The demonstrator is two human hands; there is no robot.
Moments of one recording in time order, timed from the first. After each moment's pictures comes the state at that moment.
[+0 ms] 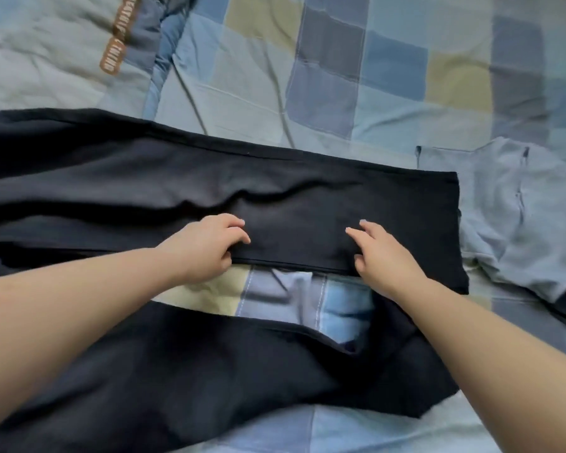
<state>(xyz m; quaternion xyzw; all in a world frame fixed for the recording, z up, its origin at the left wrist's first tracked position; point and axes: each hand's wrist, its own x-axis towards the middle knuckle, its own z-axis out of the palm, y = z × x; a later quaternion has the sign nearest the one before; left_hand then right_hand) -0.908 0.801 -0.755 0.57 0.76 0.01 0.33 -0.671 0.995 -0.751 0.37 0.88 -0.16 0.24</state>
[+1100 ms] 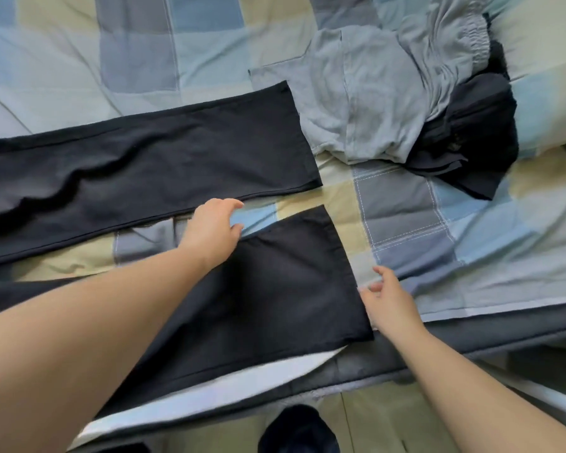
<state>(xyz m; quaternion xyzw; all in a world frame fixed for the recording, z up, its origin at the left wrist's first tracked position) -0.668 0.898 -0.762 0.52 0.80 0.08 0.29 -0.362 0.911 -0.757 0.71 0.56 -0.42 0.06</state>
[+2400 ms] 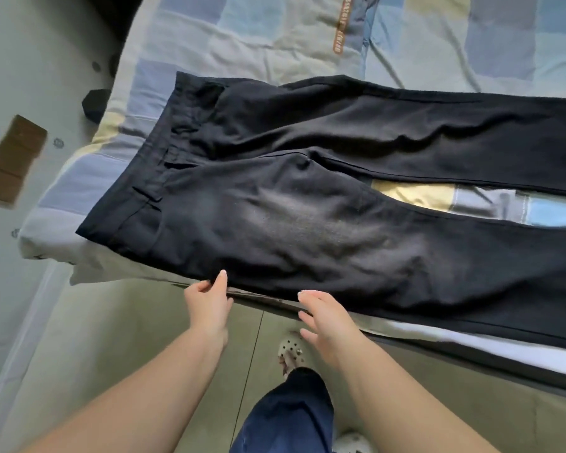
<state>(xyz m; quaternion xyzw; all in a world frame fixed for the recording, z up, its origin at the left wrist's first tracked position) -0.948 0.363 -0.706 -0.29 0.77 0.50 0.25 -0.815 0.482 -0.708 0.55 0.31 -0.77 0.13</state>
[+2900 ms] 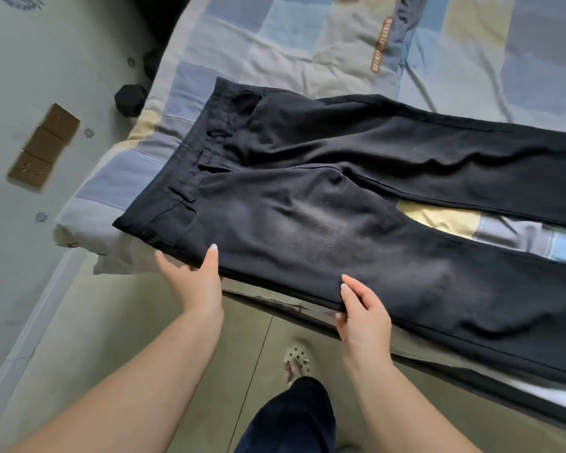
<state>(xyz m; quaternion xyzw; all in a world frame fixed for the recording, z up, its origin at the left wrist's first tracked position) -0.998 0.352 -0.675 -0.26 0.77 0.57 0.10 -0.830 0.482 -0.678 0.60 0.35 -0.71 -0.13</state>
